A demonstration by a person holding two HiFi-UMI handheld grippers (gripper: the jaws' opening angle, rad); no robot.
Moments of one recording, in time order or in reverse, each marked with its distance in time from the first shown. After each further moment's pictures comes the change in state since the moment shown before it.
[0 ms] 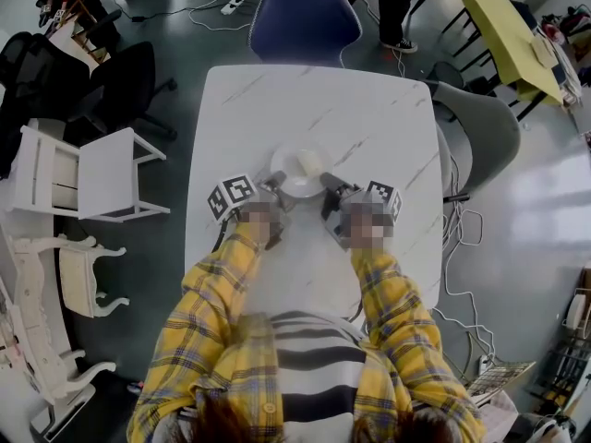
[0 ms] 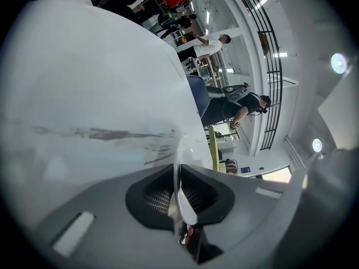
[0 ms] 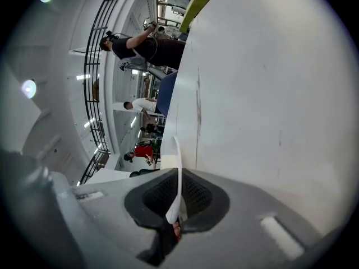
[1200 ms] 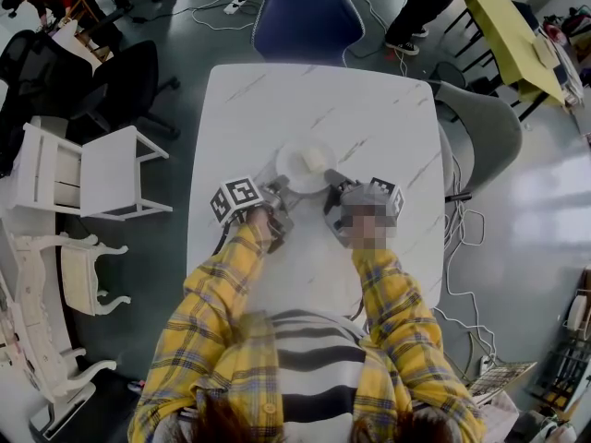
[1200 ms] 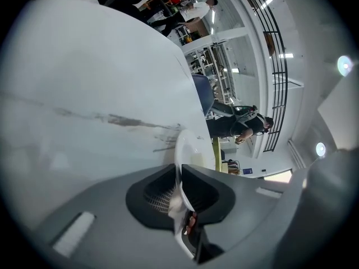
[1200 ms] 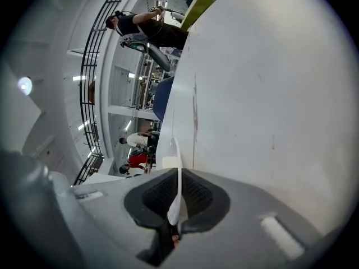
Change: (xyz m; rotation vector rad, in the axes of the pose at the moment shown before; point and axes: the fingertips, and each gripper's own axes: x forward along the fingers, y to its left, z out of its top) left arm -0.011 0.008 -0.009 -0.041 0.013 0.034; right arm 0.001 -0.003 0.005 0.015 -0.053 -0.058
